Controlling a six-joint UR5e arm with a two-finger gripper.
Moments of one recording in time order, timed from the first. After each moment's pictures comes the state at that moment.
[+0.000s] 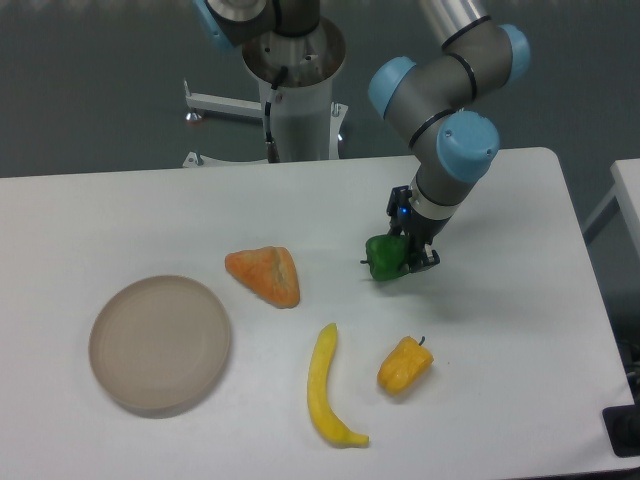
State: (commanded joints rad) arm 2.42 -1.96 -1.62 -1.23 1.44 1.86
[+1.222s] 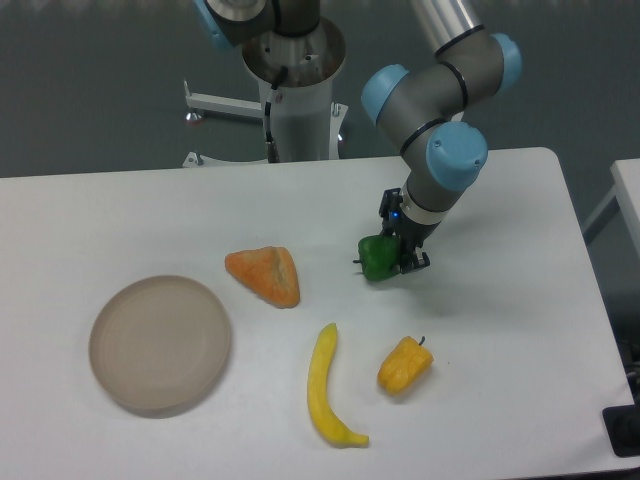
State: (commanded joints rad) arm 2.41 -1.97 -1.65 -1.22 1.46 1.85
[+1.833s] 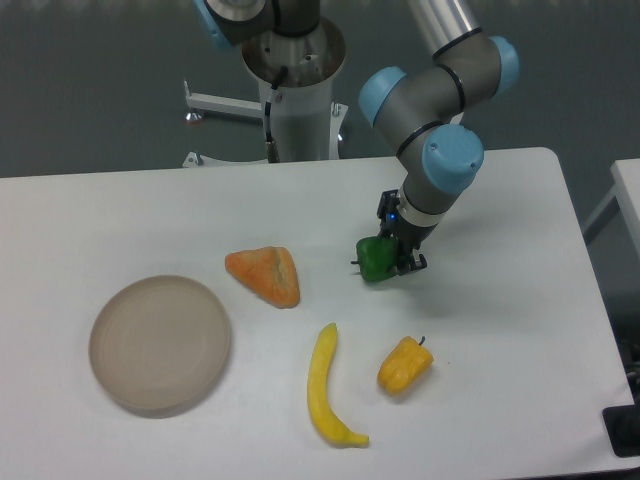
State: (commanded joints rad) arm 2.40 -1.97 -1.64 -1.21 1.46 1.86
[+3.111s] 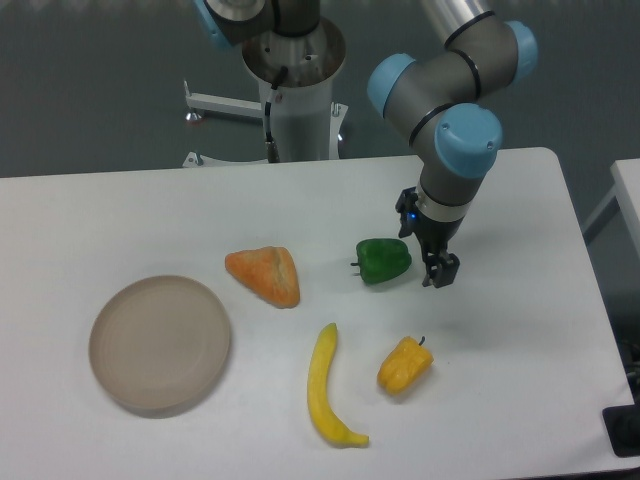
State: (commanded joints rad) arm 2.37 -2.00 -1.42 -1.22 1.54 1.64
